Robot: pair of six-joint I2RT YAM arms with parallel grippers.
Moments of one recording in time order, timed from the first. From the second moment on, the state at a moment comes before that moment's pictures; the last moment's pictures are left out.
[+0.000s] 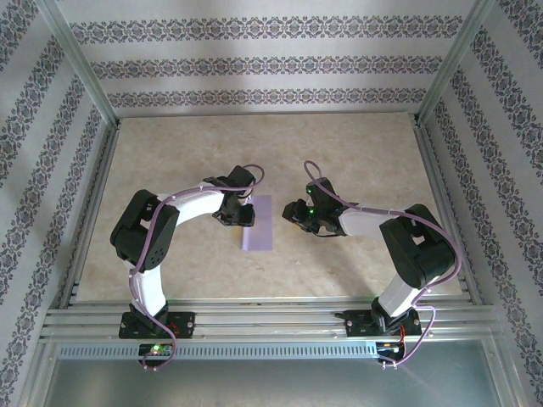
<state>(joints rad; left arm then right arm) -0.52 1.88 1.17 -0.59 0.14 -0.43 0.50 1.66 0.75 0.03 -0.36 0.97</state>
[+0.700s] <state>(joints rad) -0.52 1.88 1.18 -0.60 0.14 -0.43 0.60 1.81 0.88 0.09 -0.46 0.99</state>
